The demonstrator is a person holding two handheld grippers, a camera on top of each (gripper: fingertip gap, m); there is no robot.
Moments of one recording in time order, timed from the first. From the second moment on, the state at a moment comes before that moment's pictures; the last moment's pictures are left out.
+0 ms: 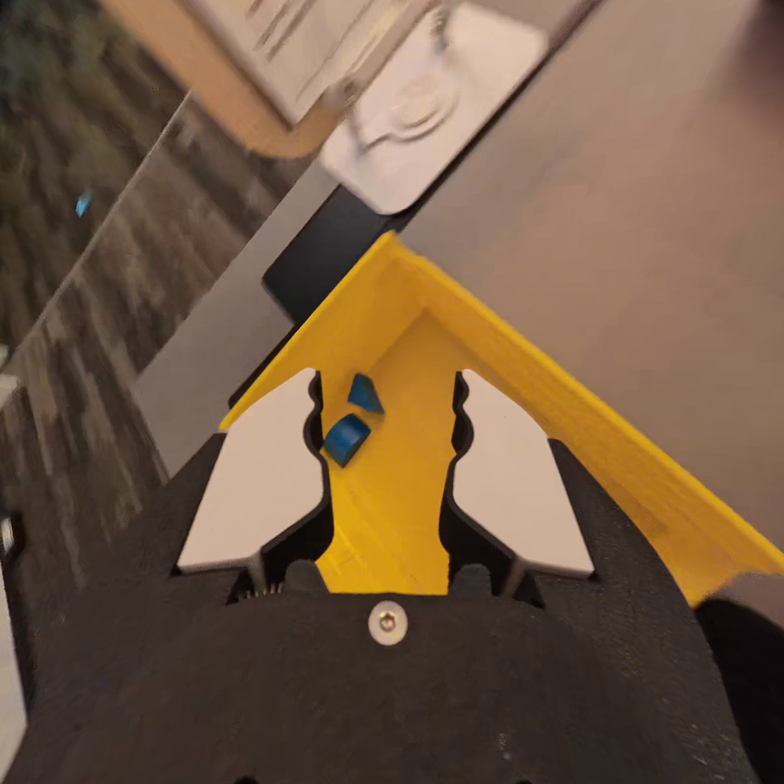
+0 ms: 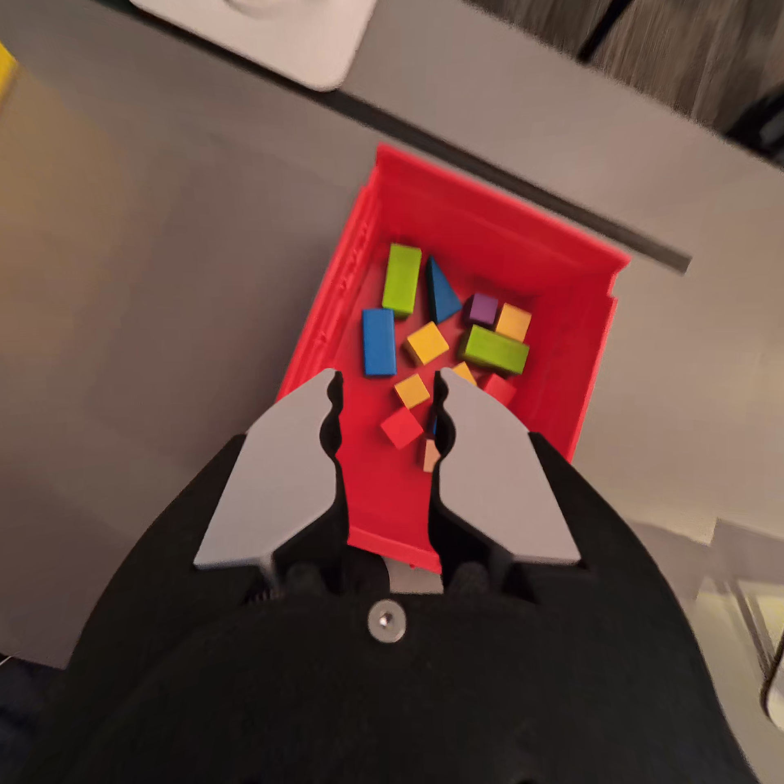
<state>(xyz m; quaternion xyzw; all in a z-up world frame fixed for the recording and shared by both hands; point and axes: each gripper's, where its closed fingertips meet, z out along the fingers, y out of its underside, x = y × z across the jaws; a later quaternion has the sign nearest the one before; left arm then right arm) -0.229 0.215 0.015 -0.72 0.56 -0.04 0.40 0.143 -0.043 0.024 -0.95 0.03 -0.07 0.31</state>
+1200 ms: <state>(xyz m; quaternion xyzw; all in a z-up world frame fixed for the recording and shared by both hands) -0.243 0.289 -0.102 -0.86 0.43 -0.06 0.28 0.109 -0.025 0.017 -0.95 -0.06 -0.08 0.31</state>
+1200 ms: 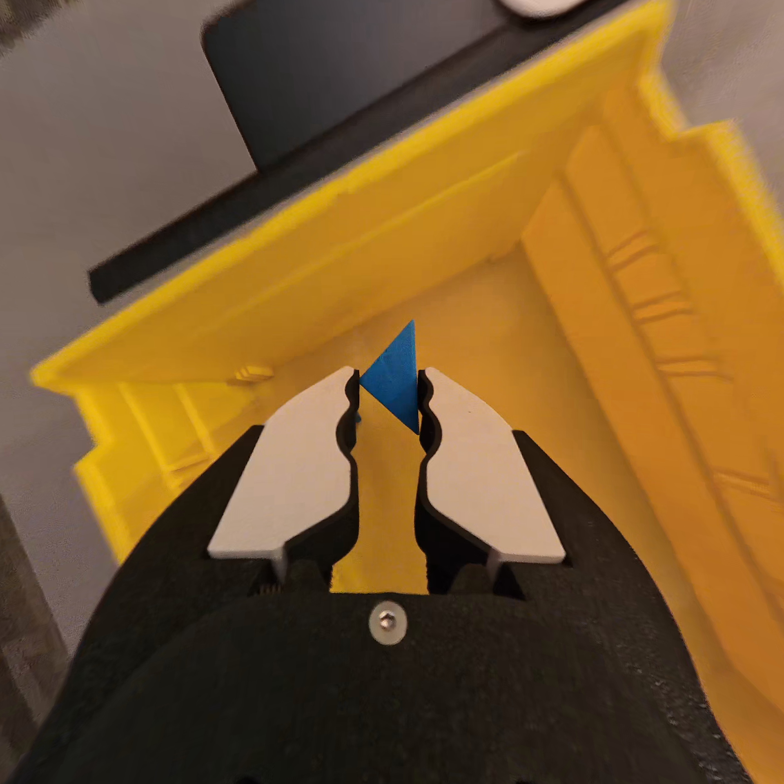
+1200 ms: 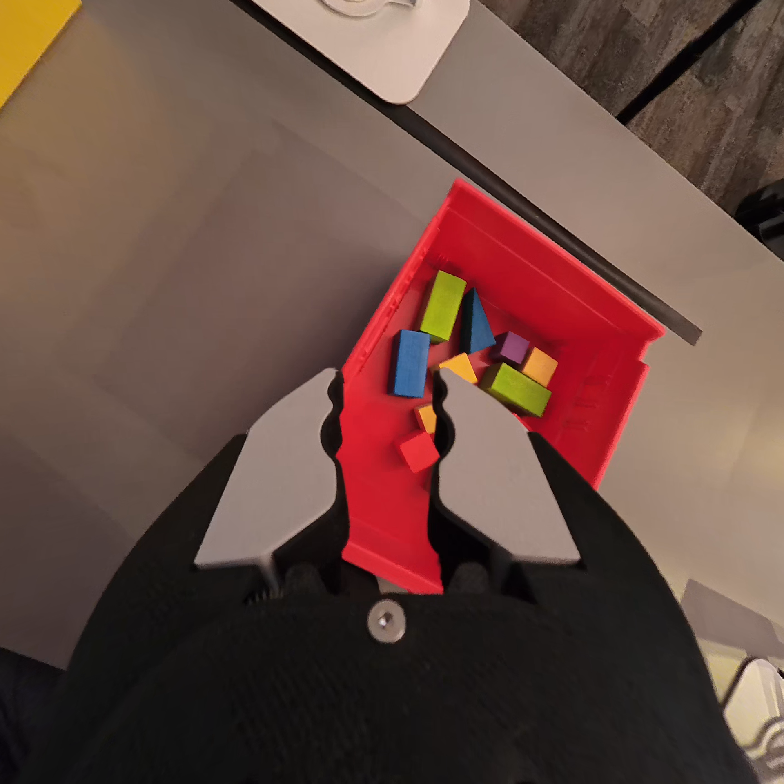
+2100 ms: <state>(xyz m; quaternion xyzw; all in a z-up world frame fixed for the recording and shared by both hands) -0.076 0.029 0.066 -0.50 0.70 -0.20 0.47 -0.076 0.028 0.071 -0.74 -0.09 0.54 0.39</state>
